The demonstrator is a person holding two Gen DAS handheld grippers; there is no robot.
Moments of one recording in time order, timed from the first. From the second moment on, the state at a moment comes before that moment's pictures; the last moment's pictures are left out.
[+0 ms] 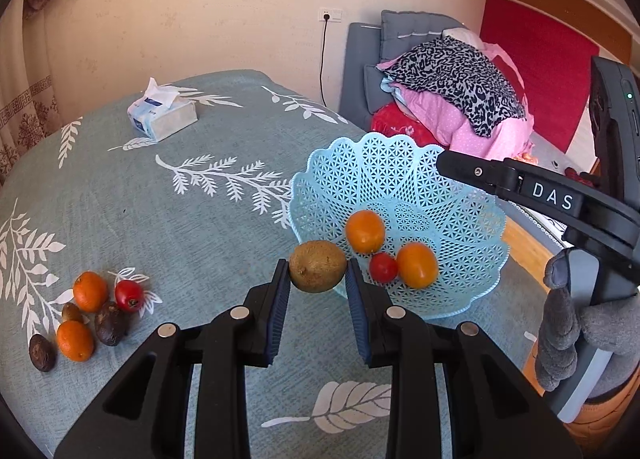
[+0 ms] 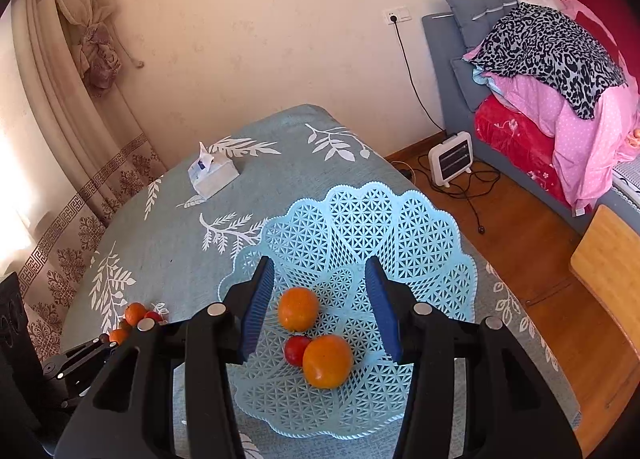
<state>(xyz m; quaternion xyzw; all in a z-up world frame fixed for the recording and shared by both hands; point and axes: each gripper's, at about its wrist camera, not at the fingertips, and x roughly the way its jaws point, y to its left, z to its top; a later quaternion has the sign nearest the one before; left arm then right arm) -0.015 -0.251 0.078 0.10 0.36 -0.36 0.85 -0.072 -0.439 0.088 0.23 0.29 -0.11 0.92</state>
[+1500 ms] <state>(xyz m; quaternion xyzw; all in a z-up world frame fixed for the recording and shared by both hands) 0.041 -0.057 0.098 0.01 0.34 -0.12 0.93 -0.066 -0.393 0.083 0.18 0.30 -0.08 0.94</state>
